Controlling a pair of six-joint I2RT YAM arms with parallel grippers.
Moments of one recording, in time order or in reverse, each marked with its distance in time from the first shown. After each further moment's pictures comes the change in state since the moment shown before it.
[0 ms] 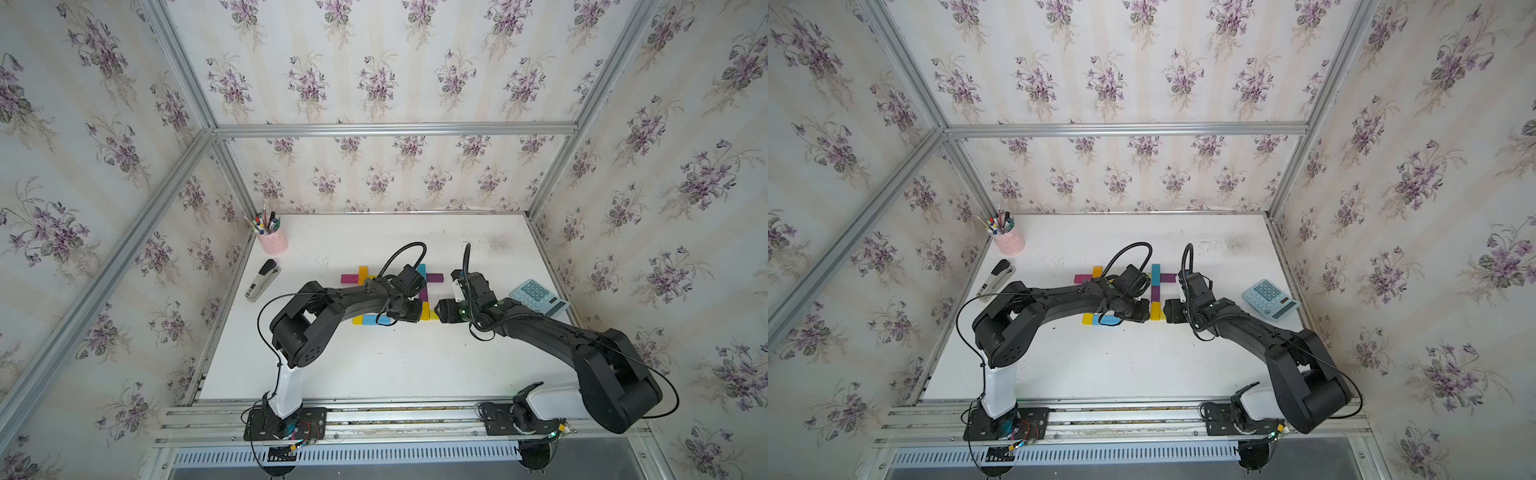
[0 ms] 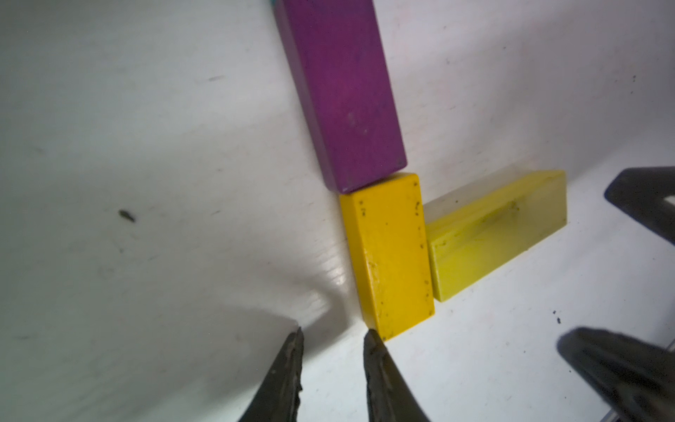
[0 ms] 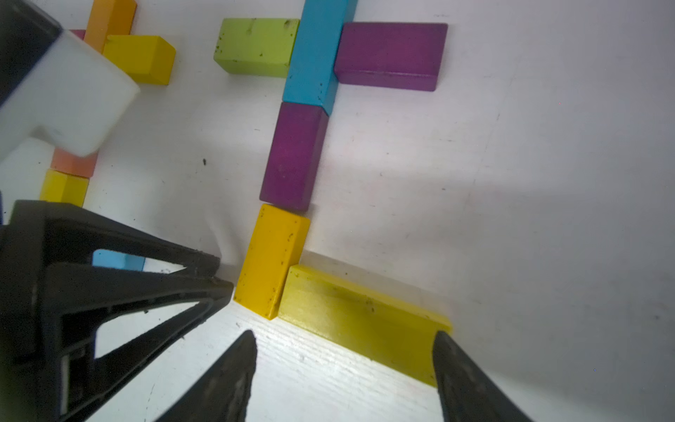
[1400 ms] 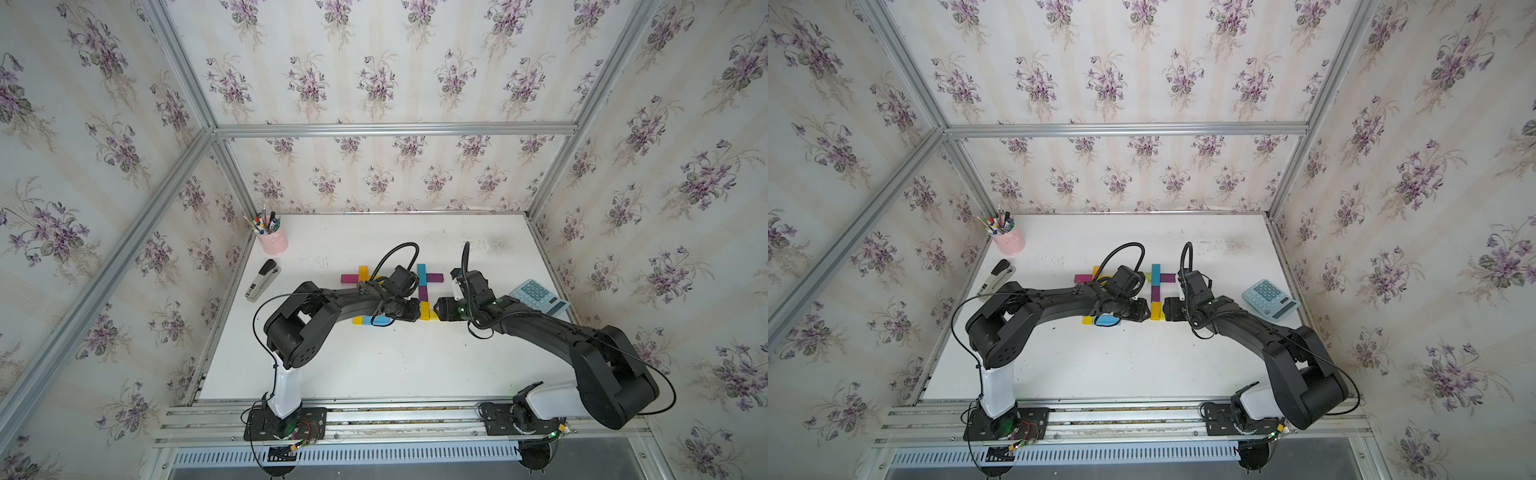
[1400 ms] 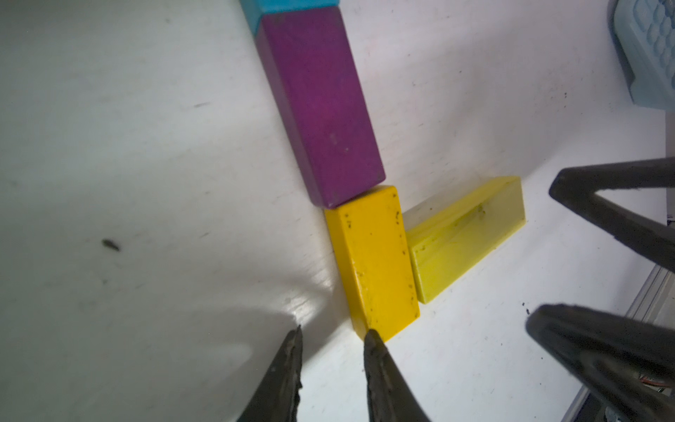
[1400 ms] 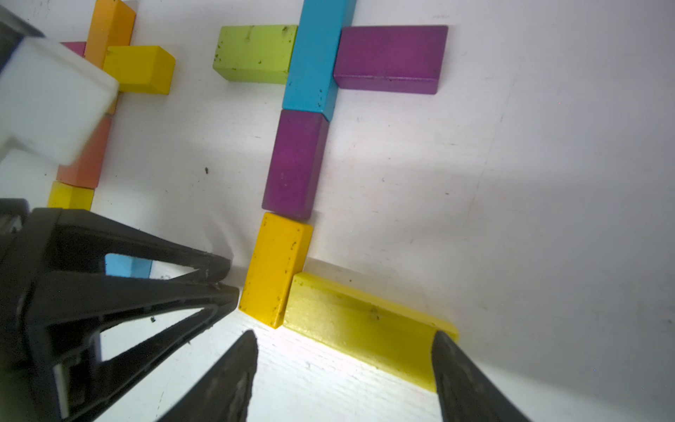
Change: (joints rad) left arm 0.033 -0.047 -0.093 0.165 0.087 0.023; right arm 0.000 0.021 0.023 -0.008 -0.005 0.031
